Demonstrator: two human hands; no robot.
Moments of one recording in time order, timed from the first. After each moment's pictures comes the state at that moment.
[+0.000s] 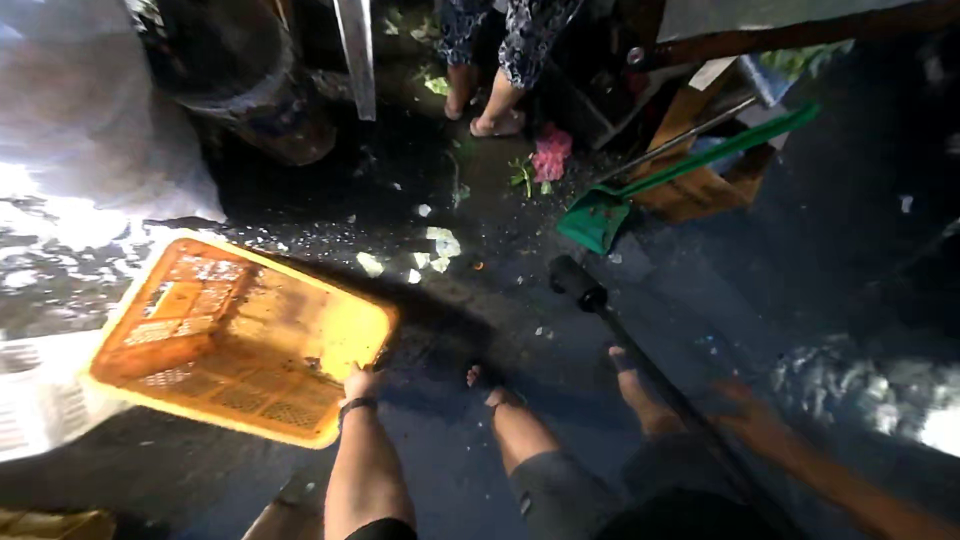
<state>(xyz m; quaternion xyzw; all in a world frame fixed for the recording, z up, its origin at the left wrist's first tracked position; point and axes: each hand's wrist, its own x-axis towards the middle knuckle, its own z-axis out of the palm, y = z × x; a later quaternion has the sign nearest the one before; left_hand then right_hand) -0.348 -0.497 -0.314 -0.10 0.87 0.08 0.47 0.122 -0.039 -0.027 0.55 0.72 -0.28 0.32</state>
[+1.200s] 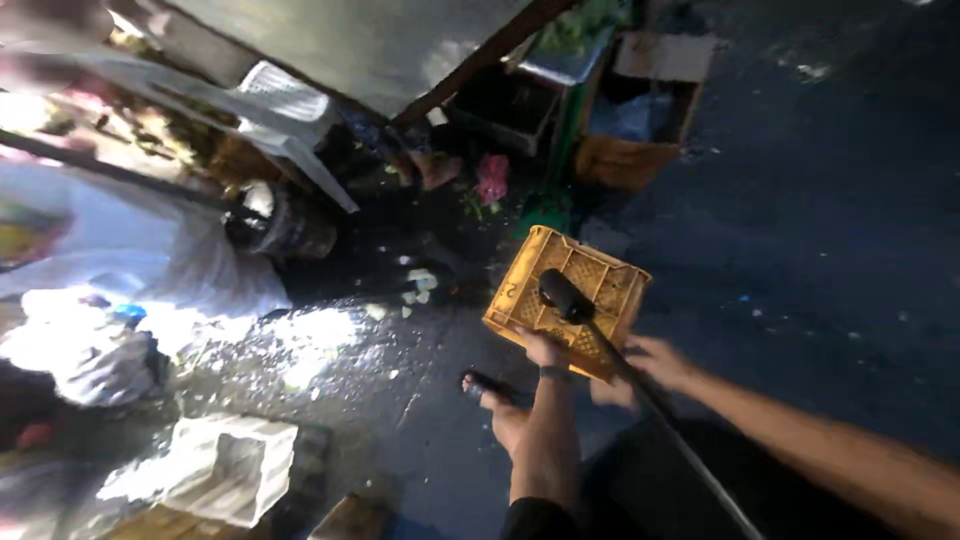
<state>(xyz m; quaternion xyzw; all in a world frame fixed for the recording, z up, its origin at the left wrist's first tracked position) 0.109 -0.007 -0.163 -0.34 0.66 0.59 0.33 0.271 0.101 -0.034 0.46 0.66 -0.57 0.18</state>
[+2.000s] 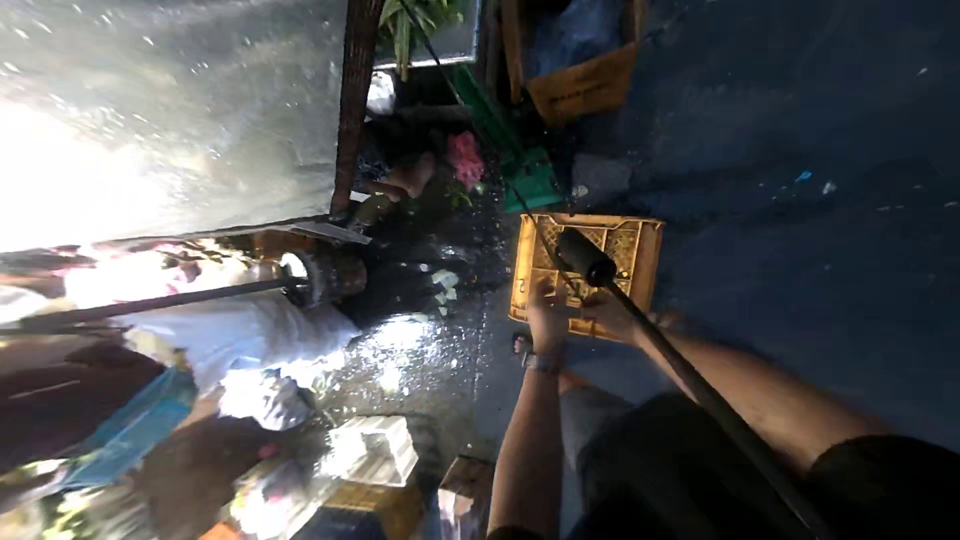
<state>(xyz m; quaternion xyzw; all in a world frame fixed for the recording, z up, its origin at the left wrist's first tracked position) 0.105 0.060 -0.029 0.22 0.86 0.23 0.40 0.239 0.111 -0.091 0.51 0.43 -0.73 0.11</state>
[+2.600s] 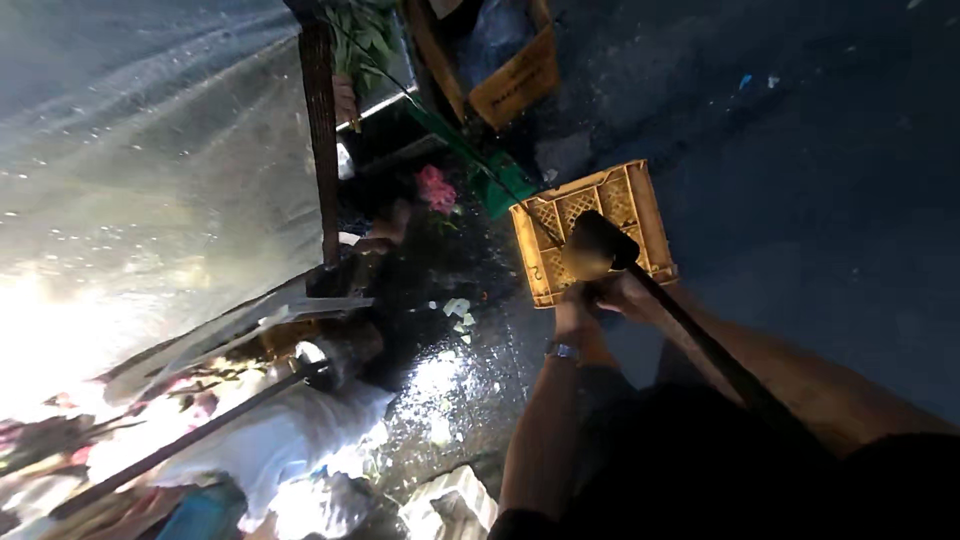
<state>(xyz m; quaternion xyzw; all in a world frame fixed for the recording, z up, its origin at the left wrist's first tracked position) 0.064 0.003 -0.033 0.13 0.67 0.31 0.66 0.201 0.027 -0.078 0.56 0.07 -0.80 -0.18</state>
